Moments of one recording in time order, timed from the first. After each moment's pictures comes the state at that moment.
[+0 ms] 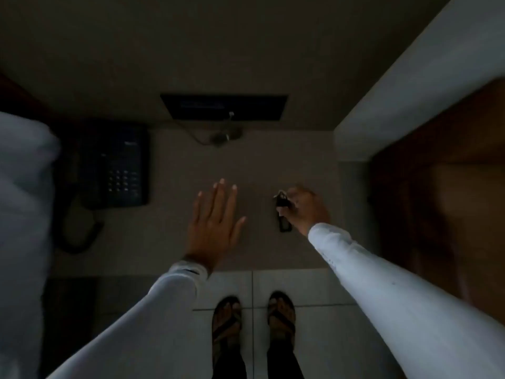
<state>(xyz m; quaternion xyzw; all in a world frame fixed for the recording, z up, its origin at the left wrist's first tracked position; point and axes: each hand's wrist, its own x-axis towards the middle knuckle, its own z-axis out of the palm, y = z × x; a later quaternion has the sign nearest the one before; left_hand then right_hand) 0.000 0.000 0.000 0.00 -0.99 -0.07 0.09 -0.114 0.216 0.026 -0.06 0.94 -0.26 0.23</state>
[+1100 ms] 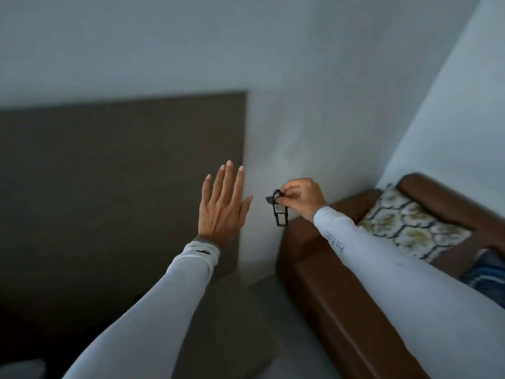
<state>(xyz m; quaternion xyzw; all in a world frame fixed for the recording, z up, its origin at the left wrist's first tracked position) -0.156 0.137 0.555 -0.23 -0.88 -0.11 0.40 -0.132 0.361 0.611 0.02 0.89 -0.44 -0.10</state>
